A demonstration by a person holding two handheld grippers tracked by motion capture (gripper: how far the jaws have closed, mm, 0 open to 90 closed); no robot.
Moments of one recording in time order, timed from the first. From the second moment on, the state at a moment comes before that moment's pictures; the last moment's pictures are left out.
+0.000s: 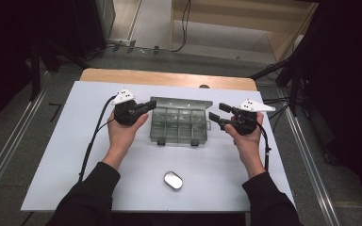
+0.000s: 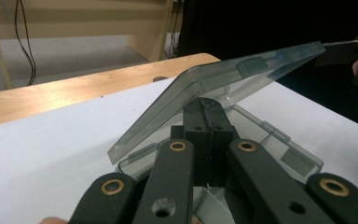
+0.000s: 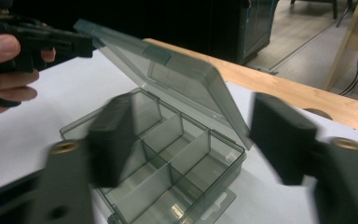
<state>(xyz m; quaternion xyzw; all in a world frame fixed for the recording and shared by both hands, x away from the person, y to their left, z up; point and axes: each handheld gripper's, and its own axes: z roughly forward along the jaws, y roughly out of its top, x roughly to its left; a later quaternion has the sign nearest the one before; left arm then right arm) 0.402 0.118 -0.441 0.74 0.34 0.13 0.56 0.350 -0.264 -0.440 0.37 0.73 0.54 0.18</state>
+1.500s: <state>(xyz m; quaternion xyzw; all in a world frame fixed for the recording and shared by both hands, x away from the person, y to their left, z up) 0.423 0.125 -0.438 0.73 0.34 0.15 0.58 0.395 -0.235 -0.448 0.47 0.65 0.53 0.28</state>
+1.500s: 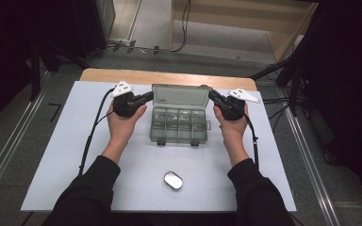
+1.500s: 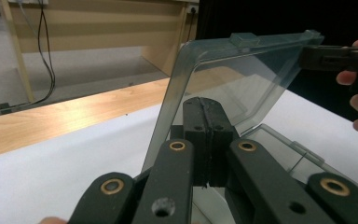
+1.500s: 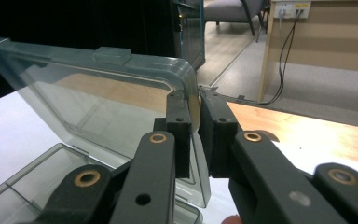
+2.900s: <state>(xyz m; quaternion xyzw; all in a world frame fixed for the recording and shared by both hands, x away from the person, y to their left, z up) 0.452 0.100 -0.484 0.75 0.43 0.20 0.47 0.425 -0.231 -0.452 0.50 0.64 0.51 0.26</state>
